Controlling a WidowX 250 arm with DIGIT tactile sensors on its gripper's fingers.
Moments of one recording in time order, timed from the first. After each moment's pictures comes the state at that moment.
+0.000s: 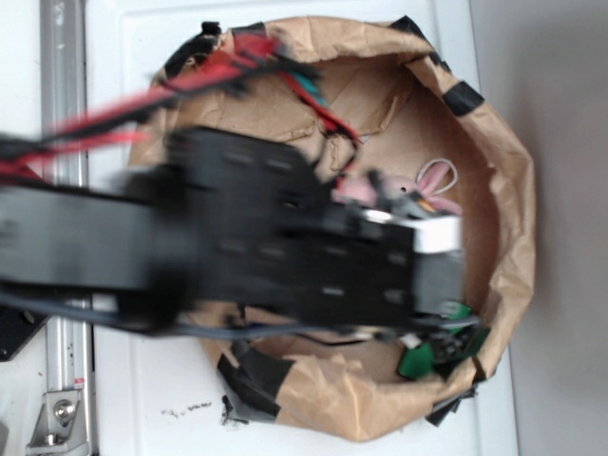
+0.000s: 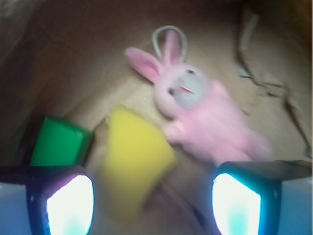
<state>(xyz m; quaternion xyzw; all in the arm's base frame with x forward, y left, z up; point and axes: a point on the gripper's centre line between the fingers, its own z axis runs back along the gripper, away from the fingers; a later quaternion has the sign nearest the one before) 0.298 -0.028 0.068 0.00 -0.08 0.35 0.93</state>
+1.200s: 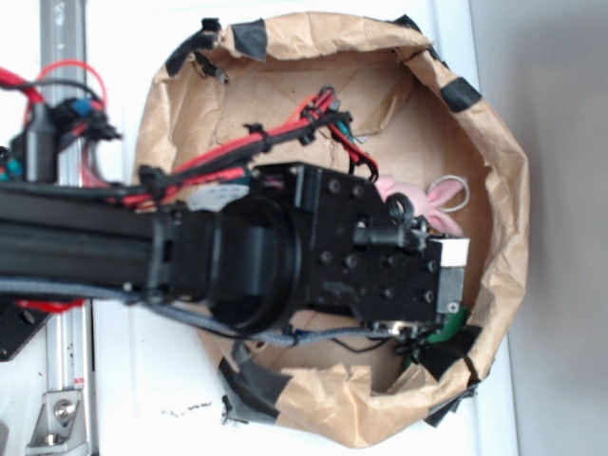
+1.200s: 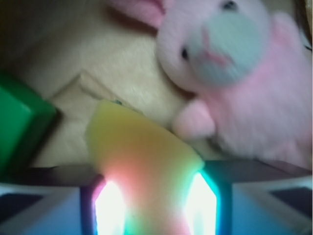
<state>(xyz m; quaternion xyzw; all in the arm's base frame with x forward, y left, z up) 0.278 -0.032 0.031 0.01 0.00 0.27 0.96</state>
